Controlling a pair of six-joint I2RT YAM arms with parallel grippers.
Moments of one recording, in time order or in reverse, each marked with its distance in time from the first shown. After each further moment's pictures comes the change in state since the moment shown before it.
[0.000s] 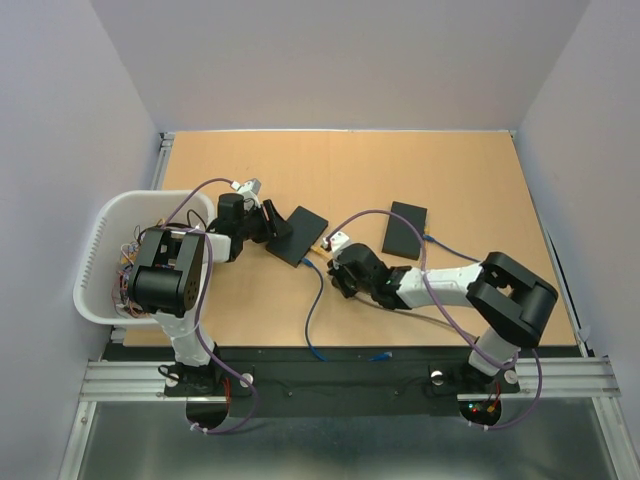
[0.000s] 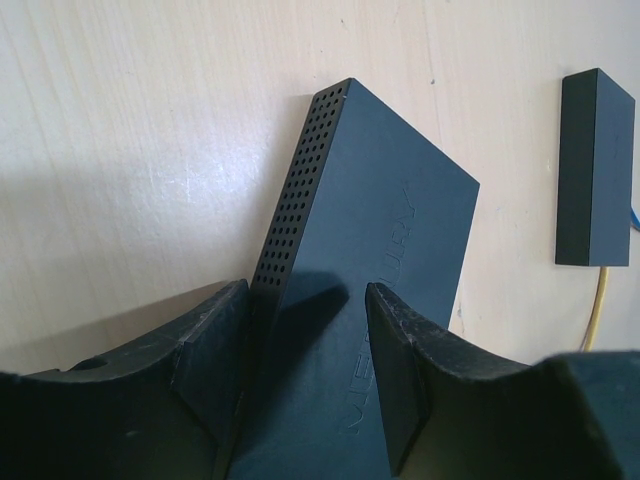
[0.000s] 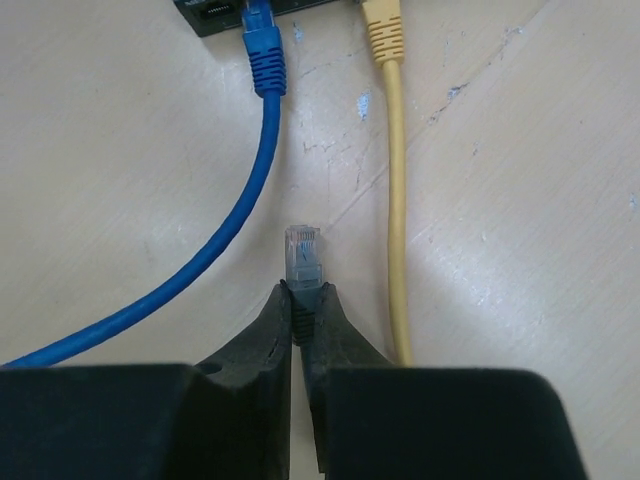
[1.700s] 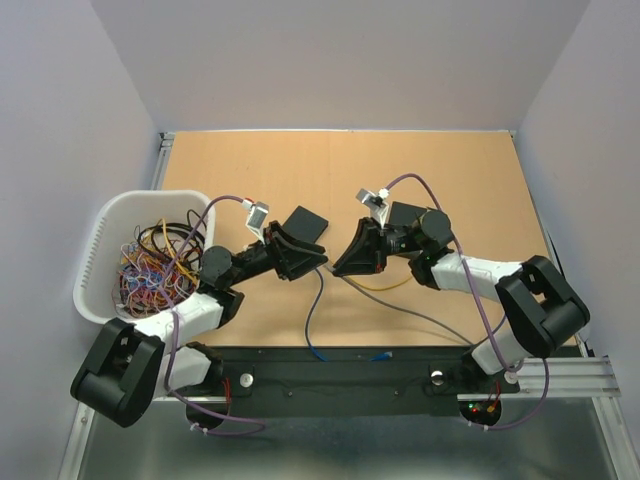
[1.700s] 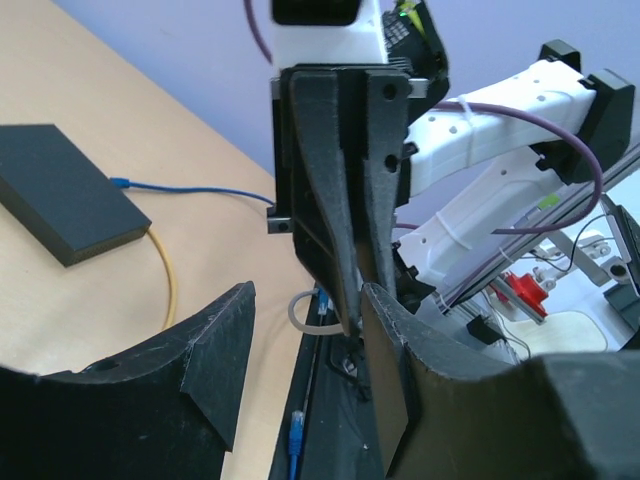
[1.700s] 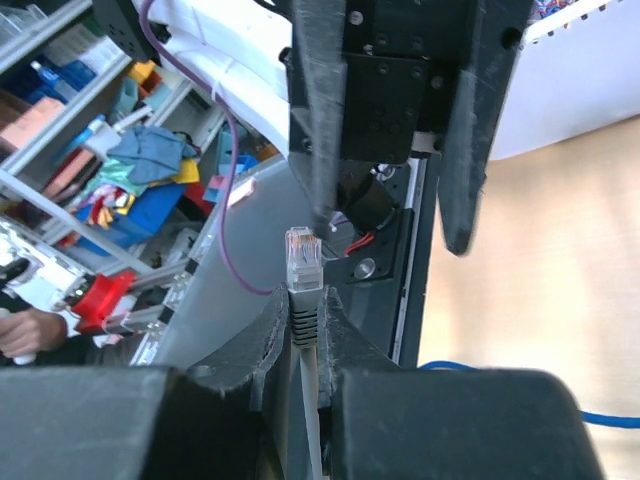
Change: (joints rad) left arm -0.306 -0.627 -0.429 0.712 0.303 -0.421; right arm -0.370 -0.146 -0.078 0.978 -1.336 0.785
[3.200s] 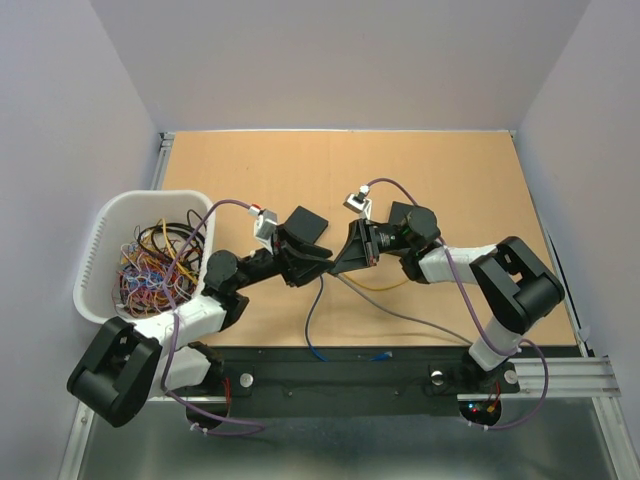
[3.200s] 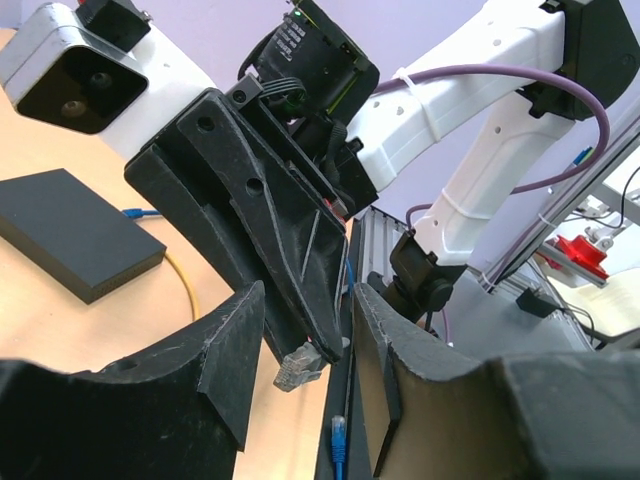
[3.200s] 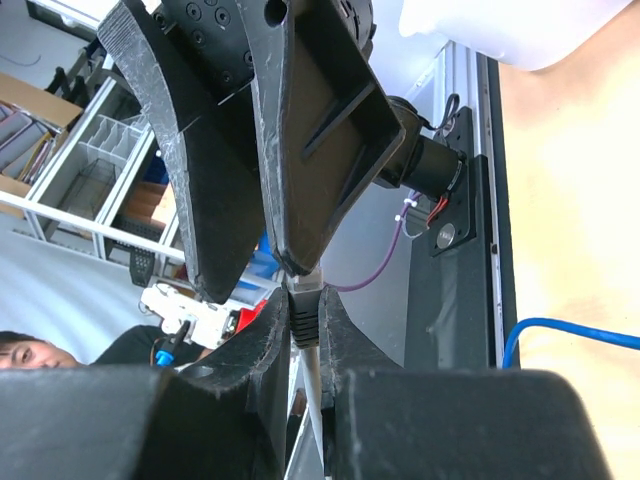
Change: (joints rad) left arm -0.088 -0.015 0.000 0.015 -0.045 0.193; right arm -0.005 0.174 0.043 0.087 -0.022 0.431
